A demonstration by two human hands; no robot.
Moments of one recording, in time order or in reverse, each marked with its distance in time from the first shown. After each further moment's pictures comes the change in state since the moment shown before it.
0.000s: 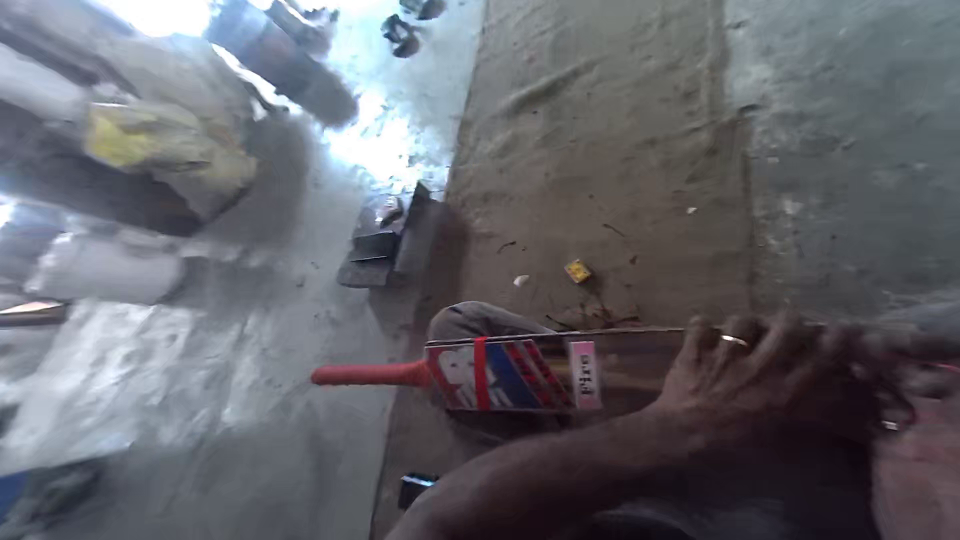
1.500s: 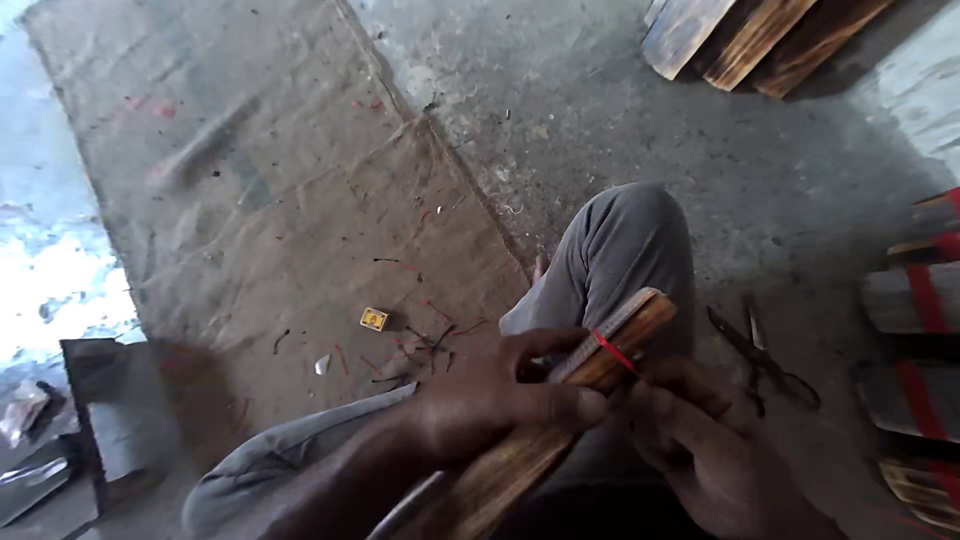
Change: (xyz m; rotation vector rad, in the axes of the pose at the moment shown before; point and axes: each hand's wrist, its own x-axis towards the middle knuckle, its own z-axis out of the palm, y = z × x) left_hand 0.036 0.000 -0.066 -1.358 -1.187 -0.294; right_hand -0.091 -0.030 -0.056 0.458 -0.085 0.213
